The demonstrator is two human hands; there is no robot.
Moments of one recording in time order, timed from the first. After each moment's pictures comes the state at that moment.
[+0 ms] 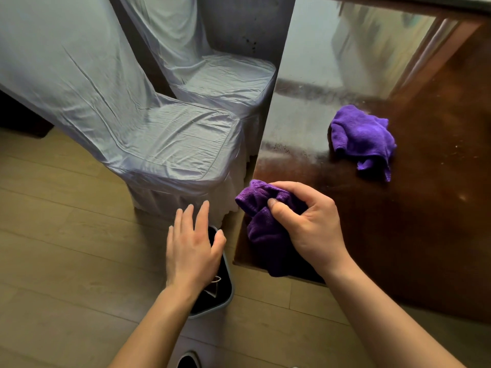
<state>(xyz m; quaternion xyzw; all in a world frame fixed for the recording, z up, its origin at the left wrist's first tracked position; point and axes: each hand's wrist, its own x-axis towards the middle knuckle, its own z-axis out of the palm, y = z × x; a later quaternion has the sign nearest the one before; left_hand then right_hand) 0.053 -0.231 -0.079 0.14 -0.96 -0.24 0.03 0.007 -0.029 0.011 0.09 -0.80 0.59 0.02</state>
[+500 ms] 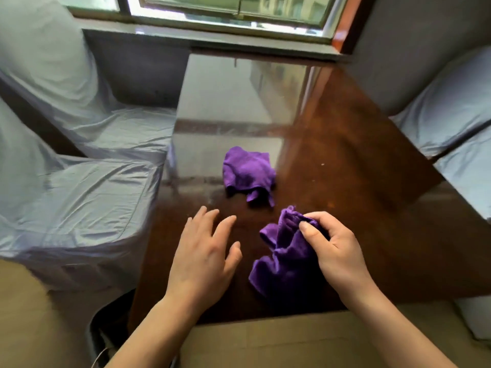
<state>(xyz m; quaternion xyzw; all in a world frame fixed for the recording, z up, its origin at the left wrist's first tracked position) -0.002 -0.071 0.026 -0.17 -0.95 -0.23 0.08 0.032 0.157 0.048 -0.10 -0.85 0.51 0.10</state>
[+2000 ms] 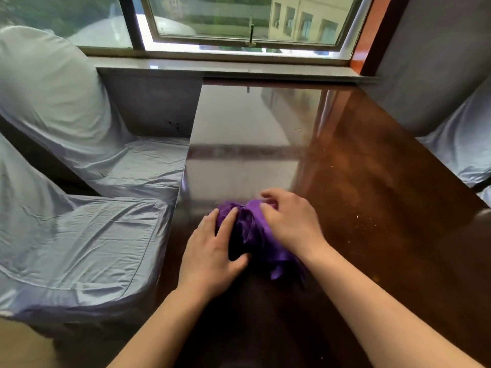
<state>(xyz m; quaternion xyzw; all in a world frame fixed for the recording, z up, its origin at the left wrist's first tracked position) -0.174 -0.071 0.007 -0.13 -0.96 -0.24 0.06 -0.194 0.099 0.072 -0.05 -0.95 0.32 0.06</state>
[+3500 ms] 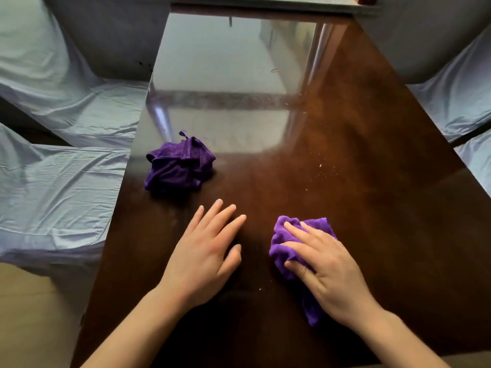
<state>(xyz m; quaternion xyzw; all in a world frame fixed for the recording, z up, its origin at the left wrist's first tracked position) -0.088 -0.009 0.004 -0.26 -0.94 -0.20 -0.01 -0.019 0.236 0.022 0.09 -0.96 0.25 -0.02</state>
